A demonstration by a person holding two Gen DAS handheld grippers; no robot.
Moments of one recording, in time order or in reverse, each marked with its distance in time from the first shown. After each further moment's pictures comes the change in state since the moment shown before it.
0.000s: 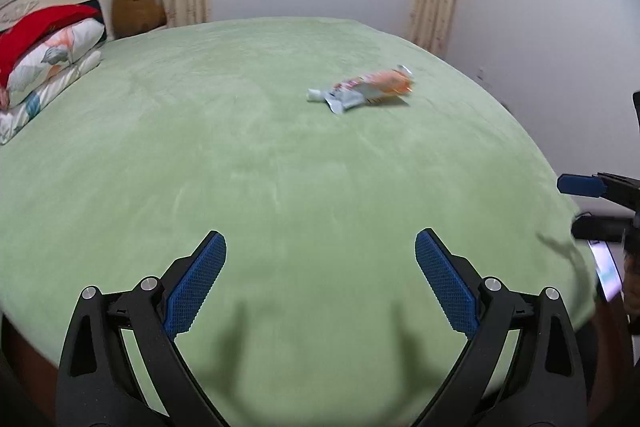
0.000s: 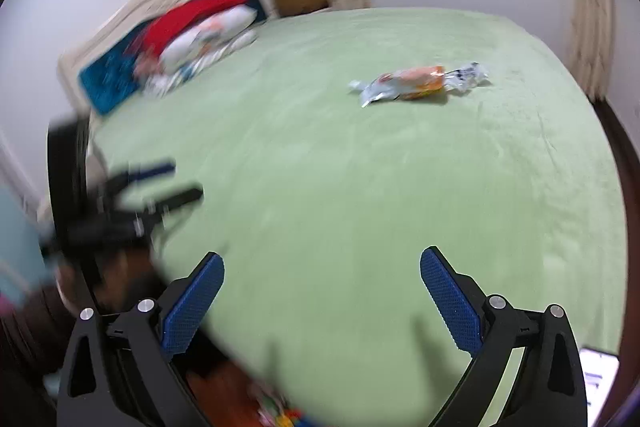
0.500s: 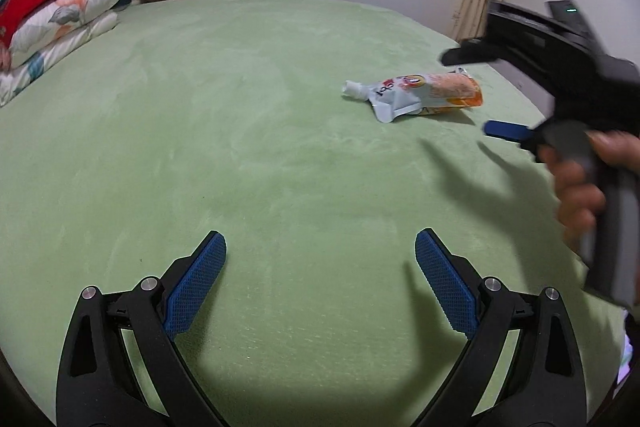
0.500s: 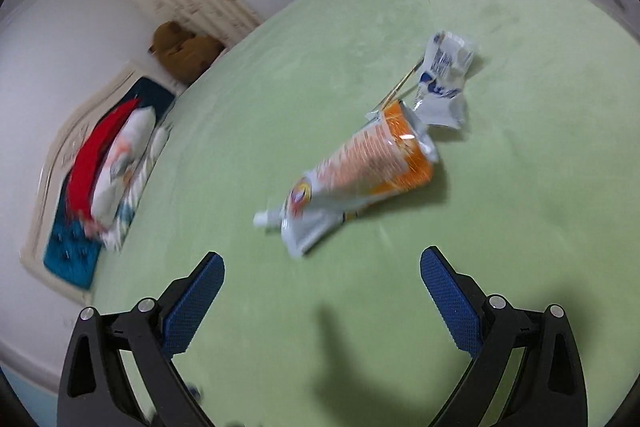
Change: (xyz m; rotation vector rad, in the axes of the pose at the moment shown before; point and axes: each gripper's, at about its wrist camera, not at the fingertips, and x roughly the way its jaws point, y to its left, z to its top) left arm 0.097 0.022 0.024 -0.132 0.051 0.071; right arm 0.179 -0.093 0.144 0.558 -0.021 0.005
